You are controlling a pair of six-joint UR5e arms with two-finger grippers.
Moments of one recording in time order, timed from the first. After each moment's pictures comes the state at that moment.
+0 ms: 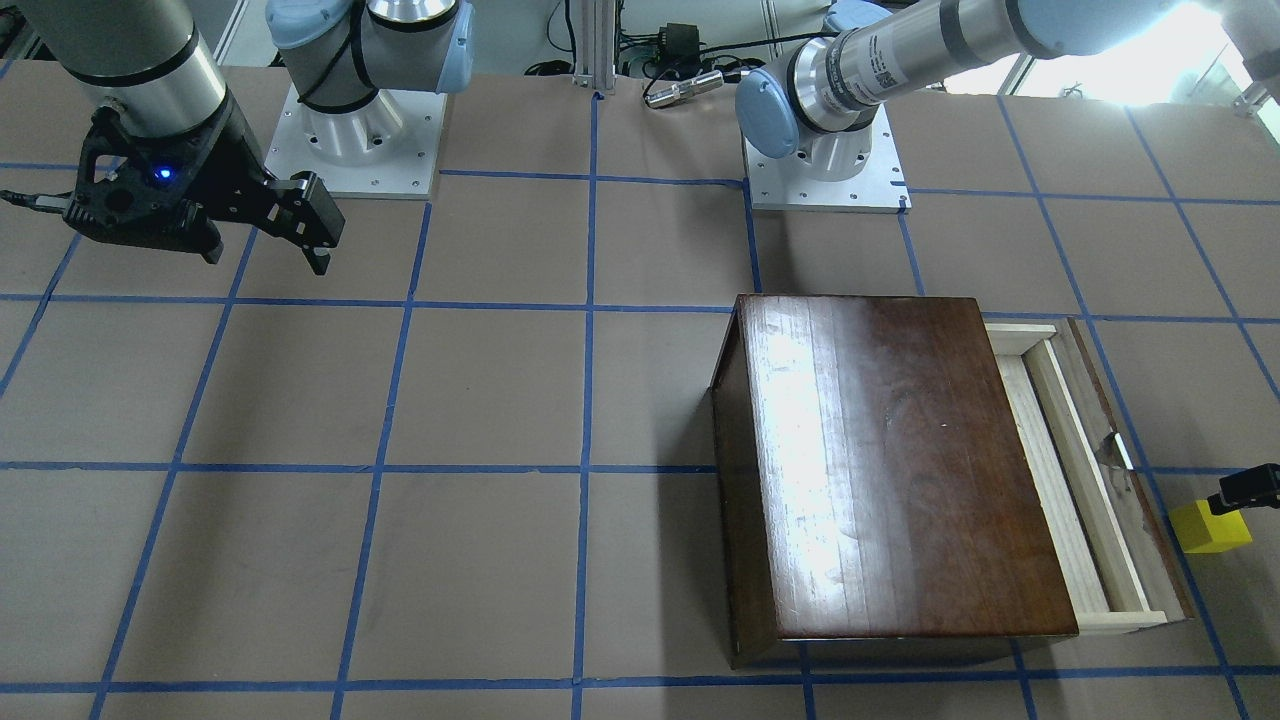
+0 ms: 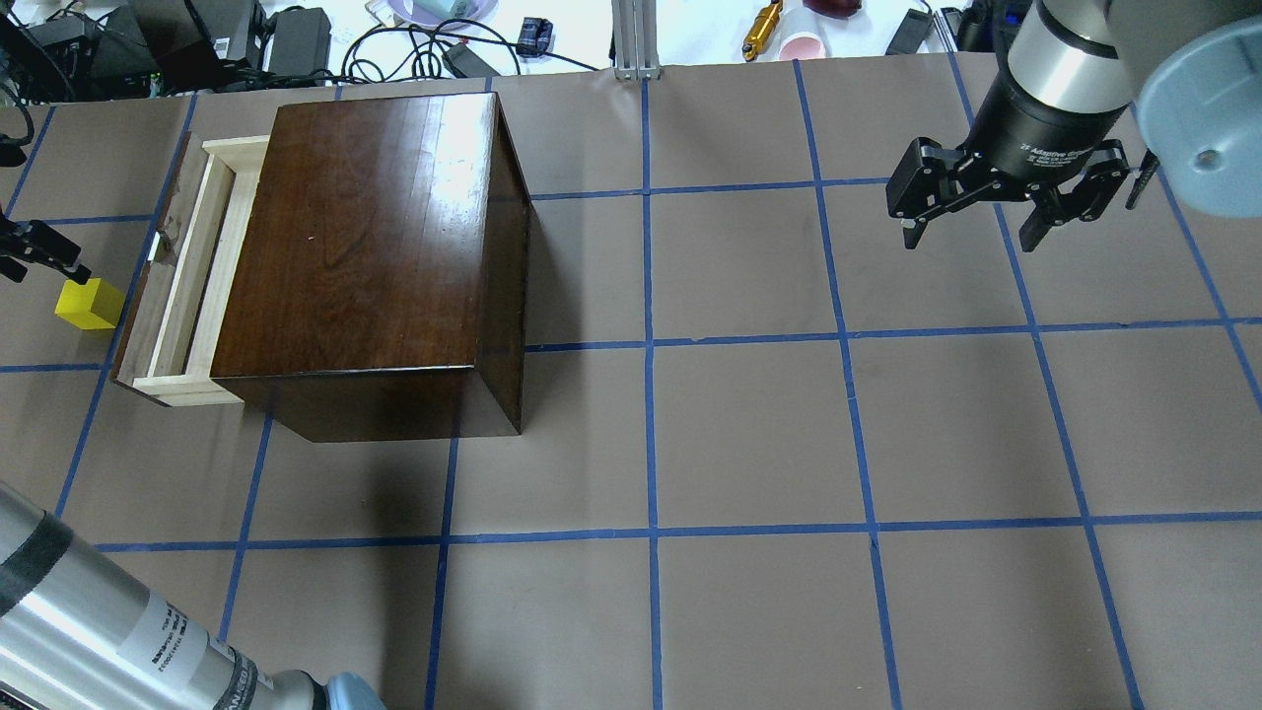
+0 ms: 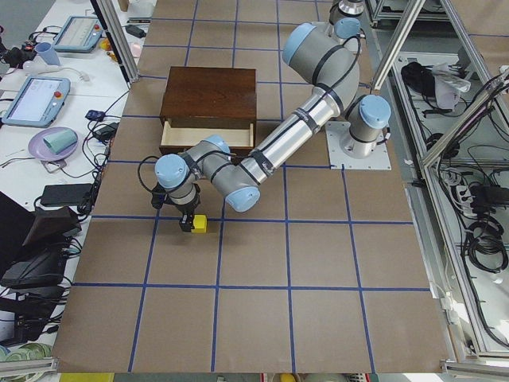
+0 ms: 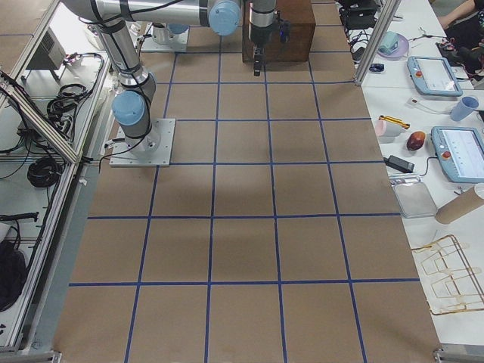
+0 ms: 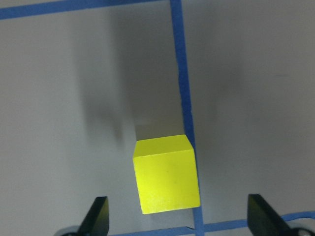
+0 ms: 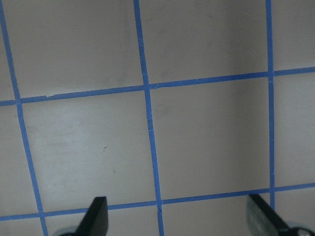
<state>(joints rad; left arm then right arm) -0.86 -2.27 -1.24 -1.25 1.57 0.83 1.52 -1.59 1.63 -1.60 -1.59 0.04</state>
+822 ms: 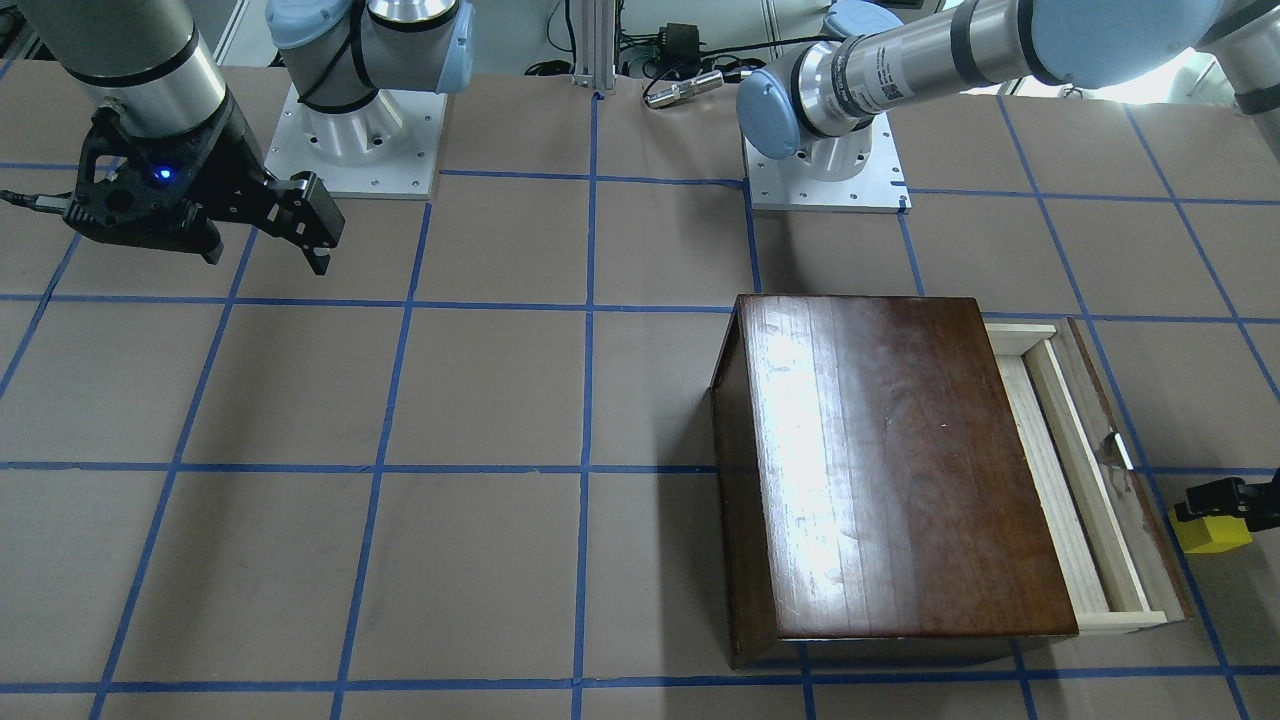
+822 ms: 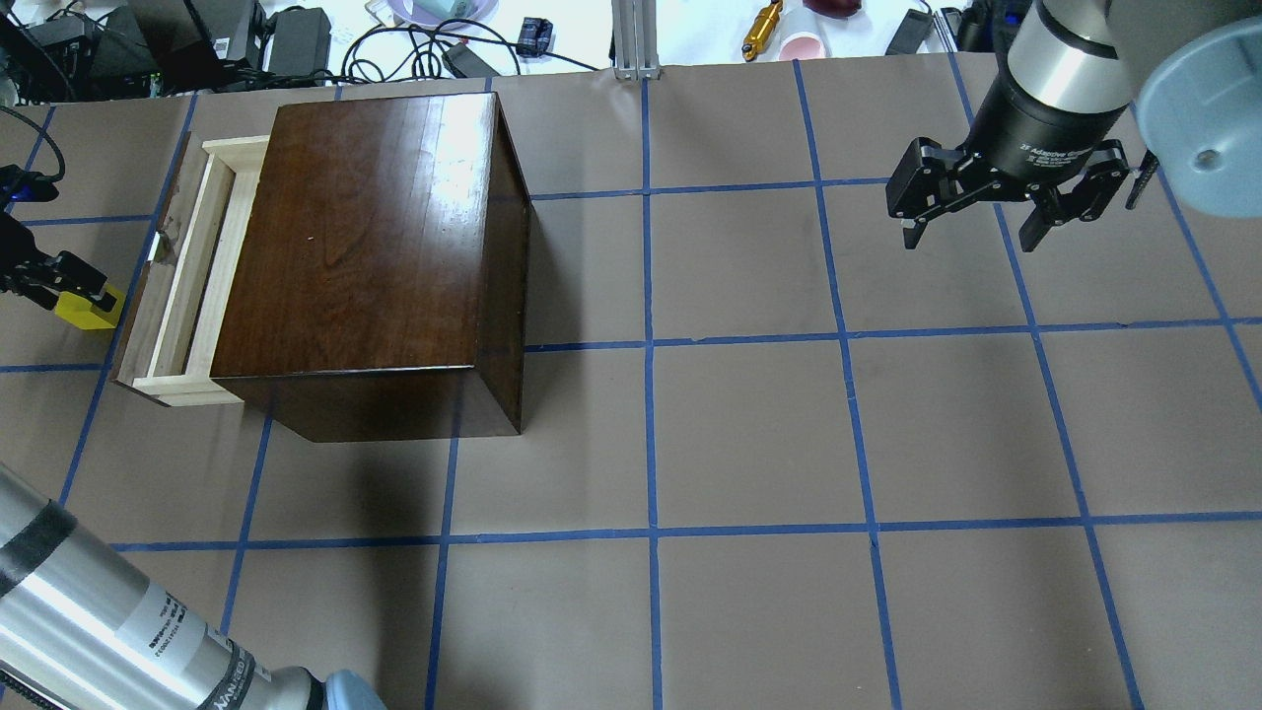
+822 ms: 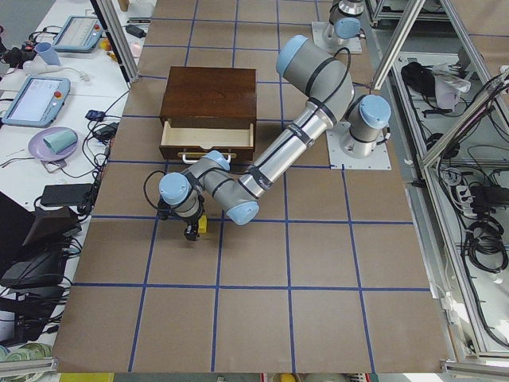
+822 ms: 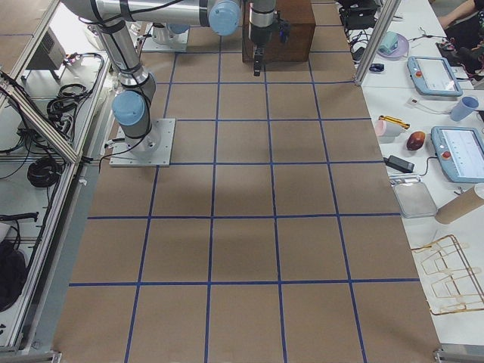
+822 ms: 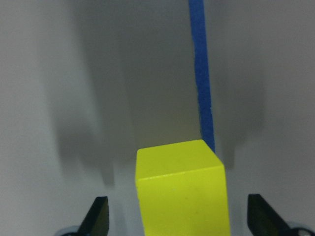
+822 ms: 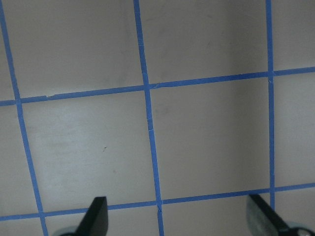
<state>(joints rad) -0.85 -2.33 -1.25 -1.22 1.58 0.84 1.52 -1.59 1.63 -1.60 -1.59 0.04</state>
